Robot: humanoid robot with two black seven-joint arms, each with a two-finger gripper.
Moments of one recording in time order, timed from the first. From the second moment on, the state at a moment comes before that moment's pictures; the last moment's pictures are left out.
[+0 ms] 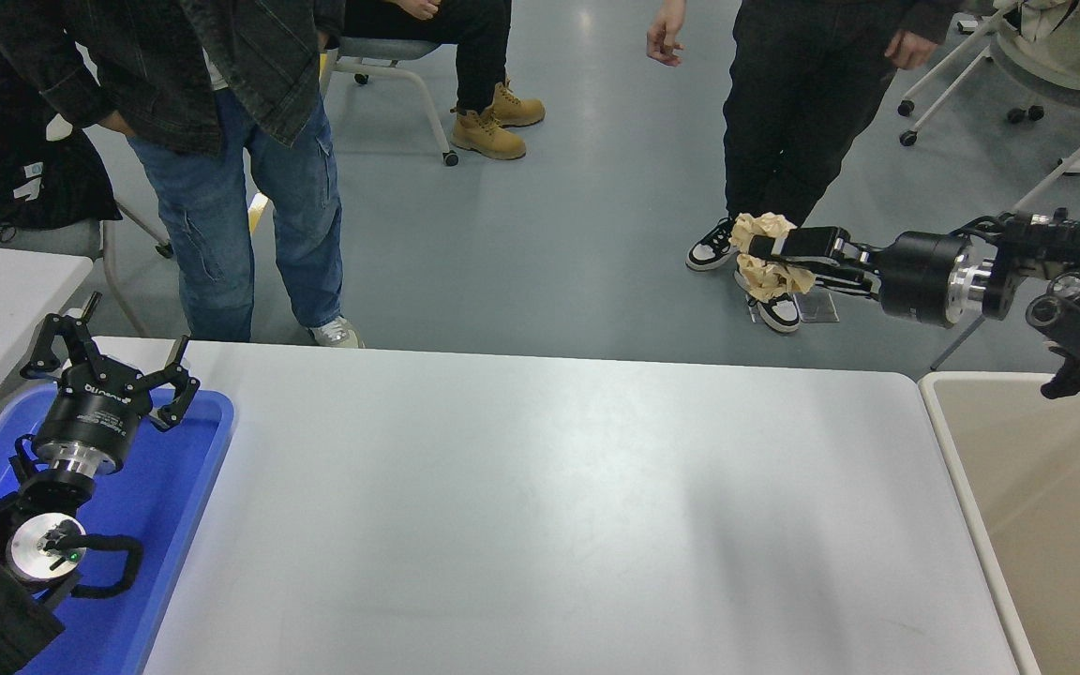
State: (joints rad) left arm -0.55 0.46 -0.62 -0.39 -0.23 -0.70 -0.58; right arm 1.09 -0.64 0.24 0.72 -1.00 0.36 0.53
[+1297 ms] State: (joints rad) left arm -0.55 0.46 -0.62 -0.39 -0.23 -0.70 -0.58; right arm 0.87 -0.60 0.22 -0.02 -0.64 0.27 0.30
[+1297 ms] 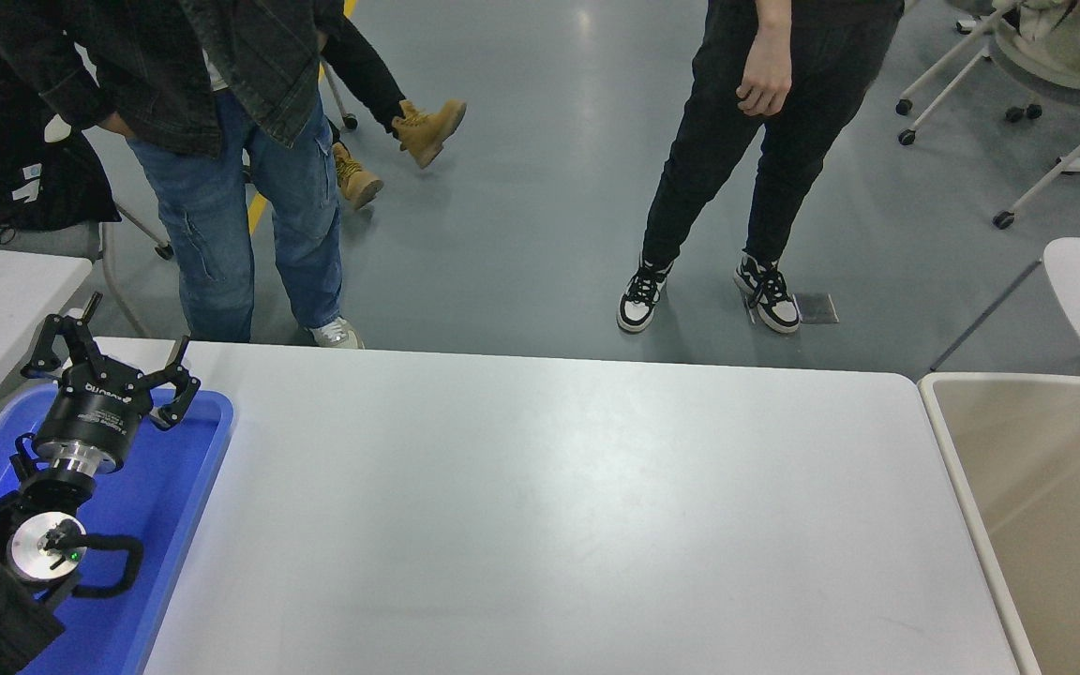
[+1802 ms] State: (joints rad) left arm -0.55 0.46 -0.62 -0.39 -0.23 -0.70 -0.58; right arm 0.76 -0.56 0.13 -0.06 -0.61 0.19 0.15
